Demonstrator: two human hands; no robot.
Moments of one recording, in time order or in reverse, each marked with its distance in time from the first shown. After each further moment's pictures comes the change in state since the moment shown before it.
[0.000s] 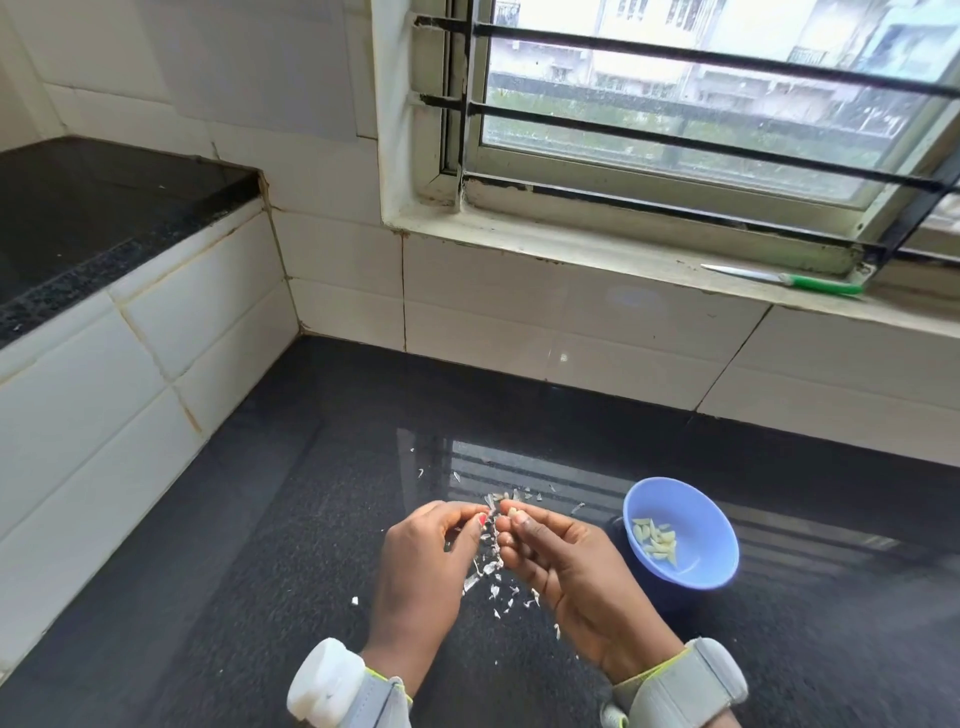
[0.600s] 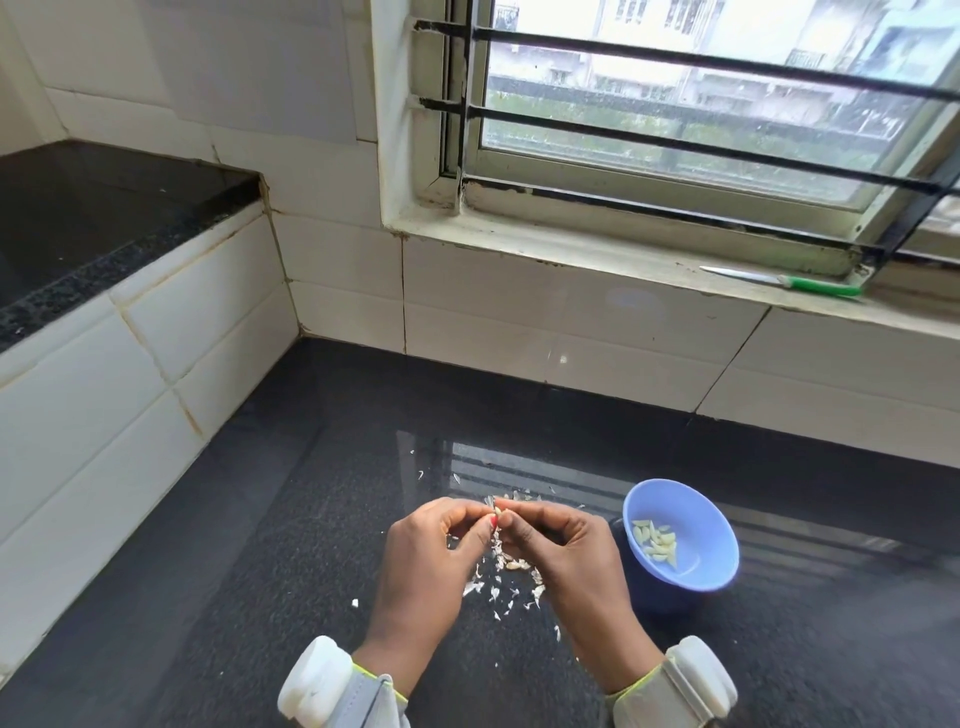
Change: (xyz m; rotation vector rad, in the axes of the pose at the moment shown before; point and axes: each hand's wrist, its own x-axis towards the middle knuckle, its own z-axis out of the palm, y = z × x) left_hand 0.002 0.011 -0.008 -0.105 -0.066 -0.014; right_hand -0.001 0.004 0.008 -0.525 0.097 -0.386
